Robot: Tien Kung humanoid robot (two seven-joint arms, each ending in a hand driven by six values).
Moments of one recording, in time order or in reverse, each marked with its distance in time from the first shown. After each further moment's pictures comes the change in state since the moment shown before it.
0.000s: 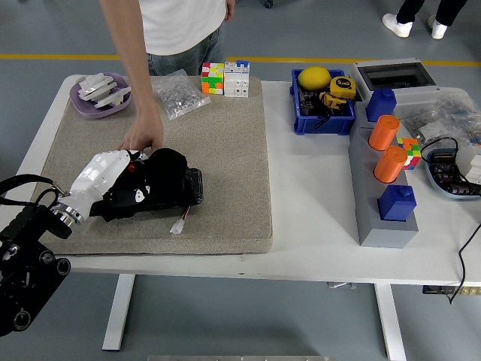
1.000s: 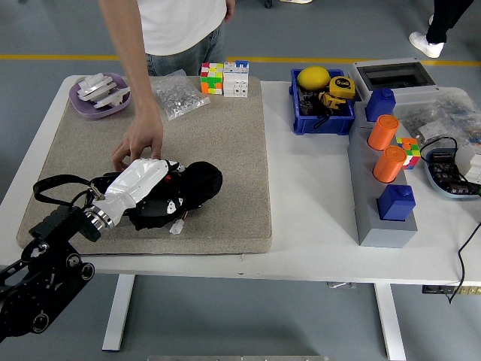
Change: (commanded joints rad) left arm -0.028 -0.020 0.087 -0.020 0.023 -0.004 0.013; right arm 0.003 0.001 0.003 0.000 -0.002 -0.001 -0.002
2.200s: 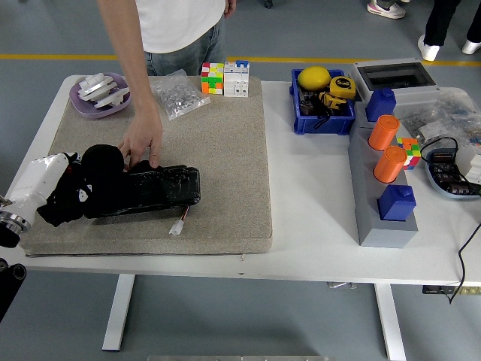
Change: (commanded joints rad) left arm 0.142 0.041 -0.396 0.100 0.077 0.027 -0.023; right arm -0.006 -0.003 -0.013 0.000 0.003 -0.002 -0.004
